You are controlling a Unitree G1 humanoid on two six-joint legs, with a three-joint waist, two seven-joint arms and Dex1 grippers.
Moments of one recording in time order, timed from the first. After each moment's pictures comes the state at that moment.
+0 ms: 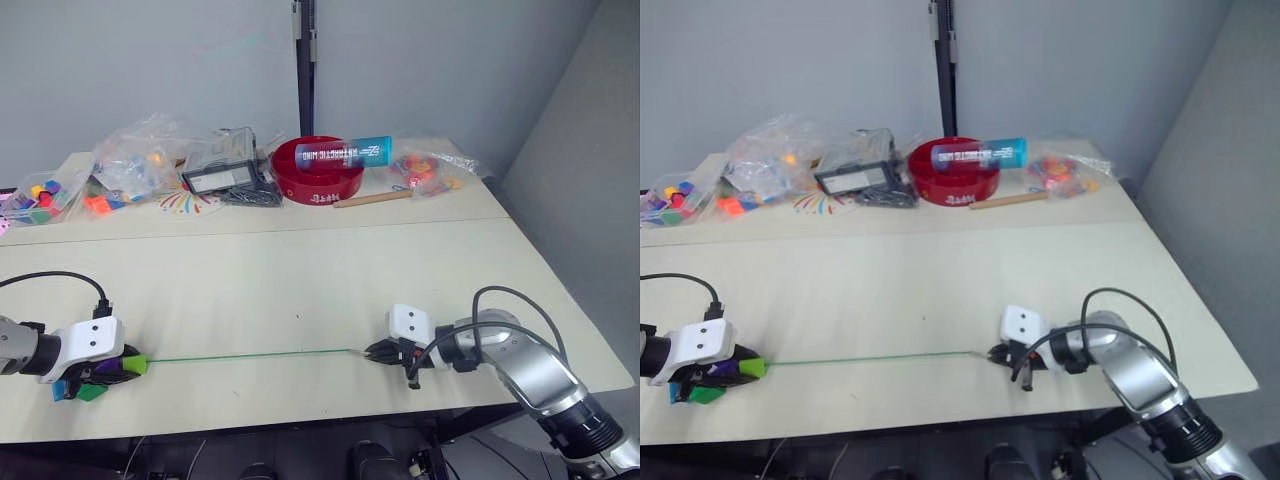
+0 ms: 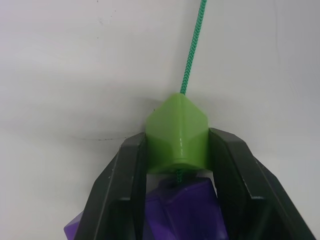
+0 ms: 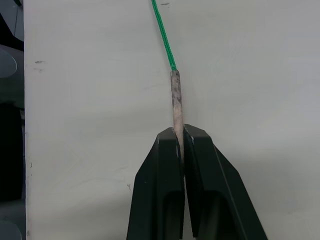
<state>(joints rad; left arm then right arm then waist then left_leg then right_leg) -0.11 1.20 0.03 0.46 -0.16 -0.25 -1.34 -0.35 -0.75 0.33 -0.26 0.18 0.49 1.09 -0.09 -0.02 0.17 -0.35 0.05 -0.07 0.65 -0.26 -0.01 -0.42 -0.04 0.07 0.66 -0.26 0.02</state>
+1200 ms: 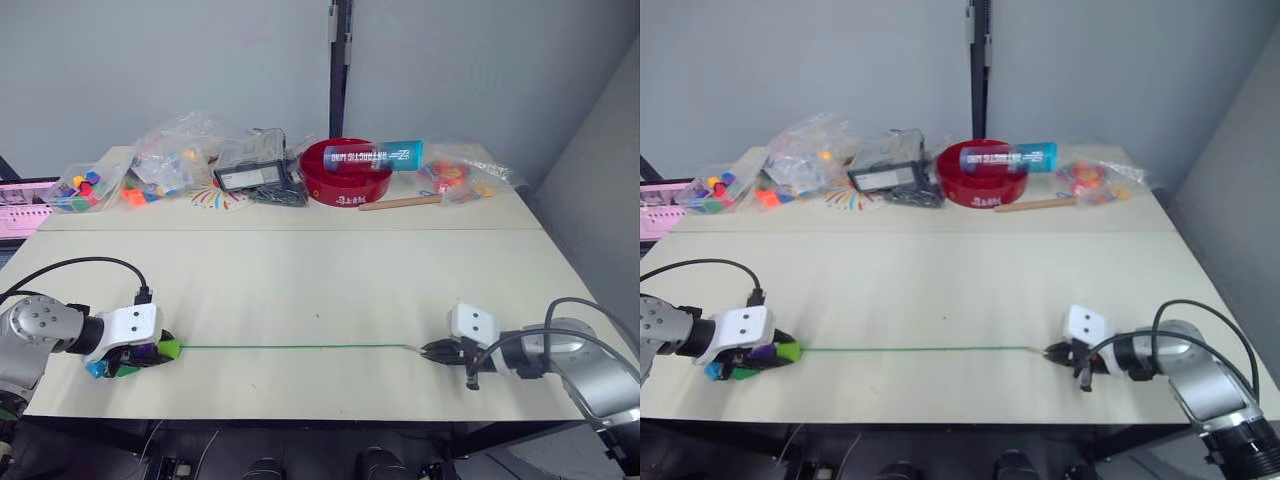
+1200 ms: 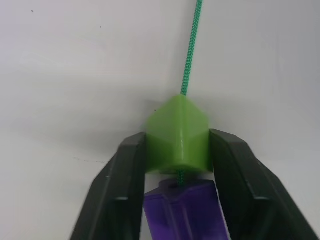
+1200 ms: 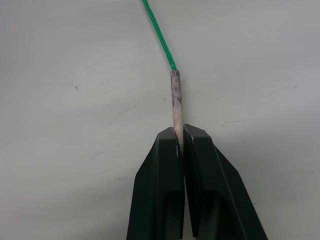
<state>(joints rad) -0.25 1.09 -0.03 0.32 -0.07 -0.12 -1.38 -0.19 -0.90 0.12 -0.14 0.20 0.35 1.13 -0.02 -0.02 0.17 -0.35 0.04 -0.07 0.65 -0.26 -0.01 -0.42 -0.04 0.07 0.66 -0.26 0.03</state>
